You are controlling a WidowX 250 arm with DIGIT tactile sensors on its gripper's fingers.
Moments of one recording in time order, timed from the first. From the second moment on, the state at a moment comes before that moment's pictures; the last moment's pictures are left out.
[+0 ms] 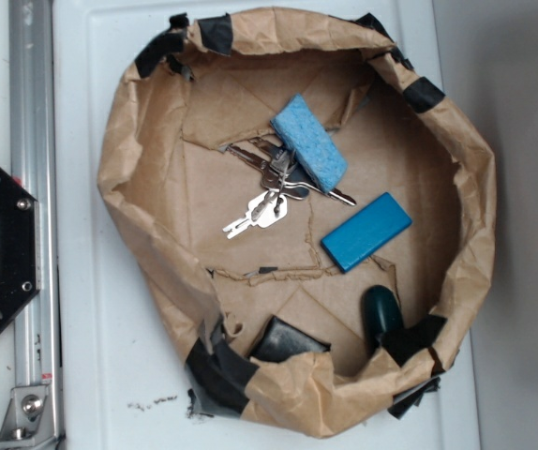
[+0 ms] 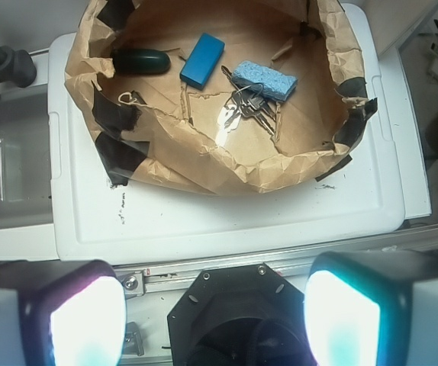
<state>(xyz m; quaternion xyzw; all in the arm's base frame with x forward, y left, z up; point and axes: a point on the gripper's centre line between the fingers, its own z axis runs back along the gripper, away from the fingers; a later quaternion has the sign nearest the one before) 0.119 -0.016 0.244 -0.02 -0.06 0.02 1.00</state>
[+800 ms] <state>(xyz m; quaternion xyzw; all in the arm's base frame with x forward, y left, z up) 0.217 0.016 0.189 0.05 -0.05 -0.18 0.98</state>
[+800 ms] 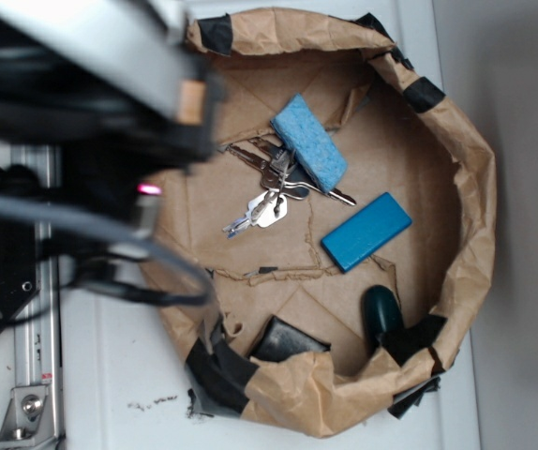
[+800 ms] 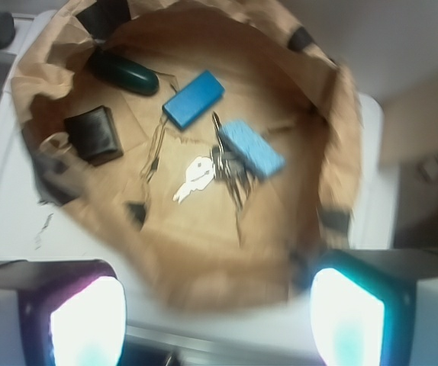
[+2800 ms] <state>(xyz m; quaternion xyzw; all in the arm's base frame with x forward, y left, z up) 0.282 0.032 0.022 0.05 0.01 -0.47 0.88</state>
